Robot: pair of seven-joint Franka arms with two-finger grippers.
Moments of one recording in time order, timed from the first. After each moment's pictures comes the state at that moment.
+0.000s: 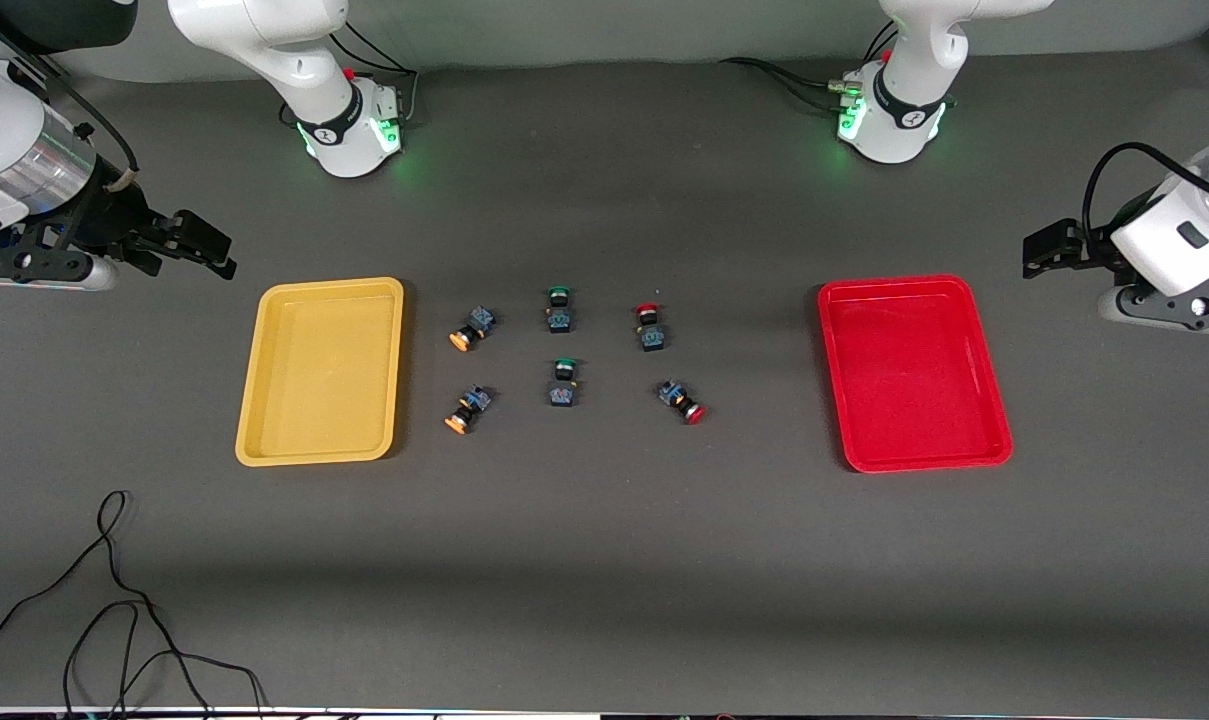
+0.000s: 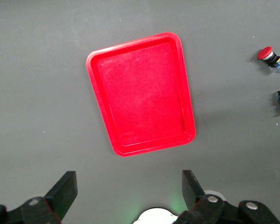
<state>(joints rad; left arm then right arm) 0.00 0.03 -0.07 -1.61 0.02 1.49 0.10 0.10 -0.17 0.01 -1.84 0.04 1.68 0.23</state>
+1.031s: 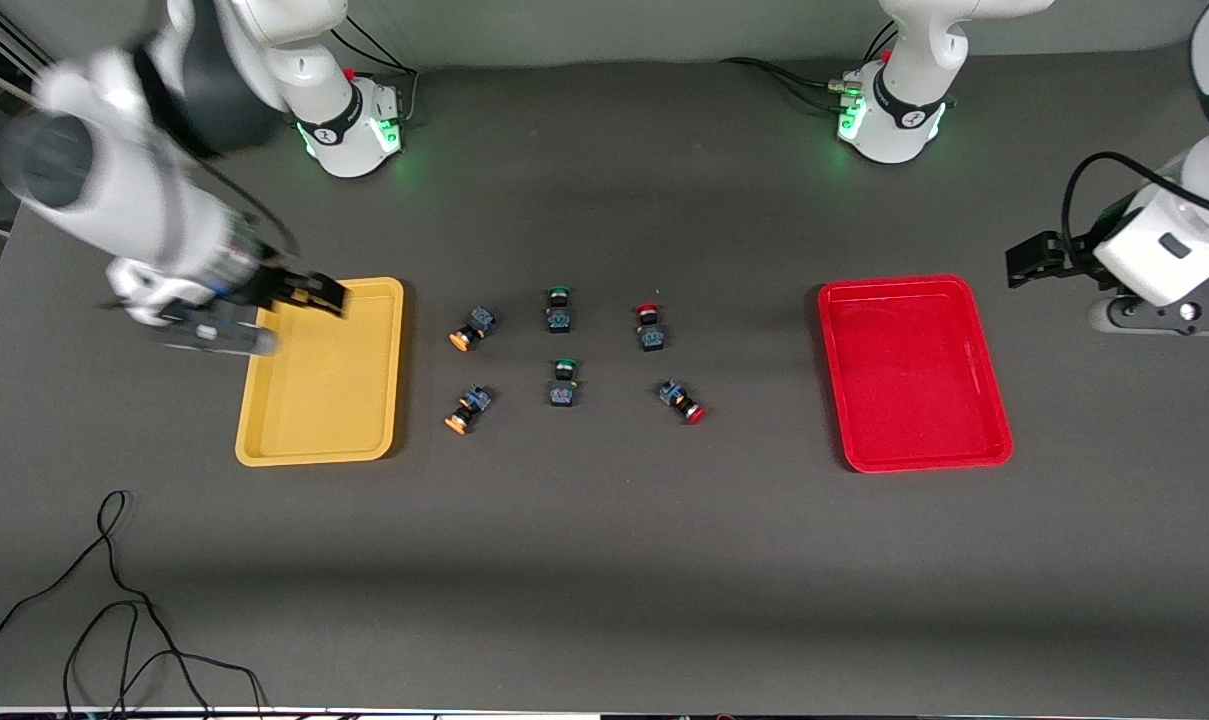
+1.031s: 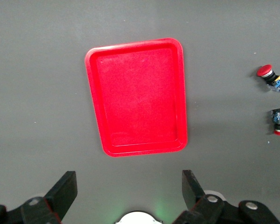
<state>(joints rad) -0.04 0.03 -0.08 -1.63 0.01 1.51 -0.08 0.22 0.03 0.10 -1.99 0.05 1.92 0.50</state>
